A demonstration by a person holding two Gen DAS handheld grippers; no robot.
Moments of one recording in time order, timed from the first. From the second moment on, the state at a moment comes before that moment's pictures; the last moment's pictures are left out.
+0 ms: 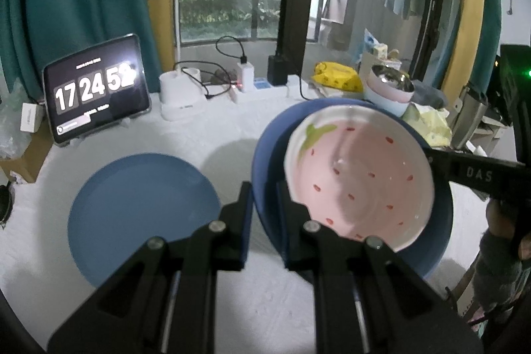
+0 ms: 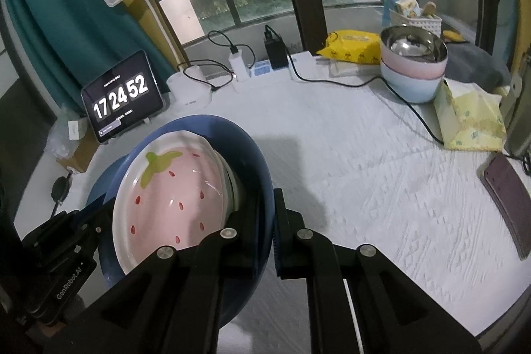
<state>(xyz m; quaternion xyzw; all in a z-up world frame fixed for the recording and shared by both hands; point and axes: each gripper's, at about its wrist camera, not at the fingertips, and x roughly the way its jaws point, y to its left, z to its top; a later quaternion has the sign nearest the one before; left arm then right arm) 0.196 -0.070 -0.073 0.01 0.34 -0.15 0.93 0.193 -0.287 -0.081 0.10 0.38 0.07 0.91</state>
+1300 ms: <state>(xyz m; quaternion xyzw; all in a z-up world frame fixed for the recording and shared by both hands) 0.222 0.047 -0.054 -0.04 0.31 -0.07 0.95 0.250 -0.169 -0.057 0.05 0.37 0.14 0.91</state>
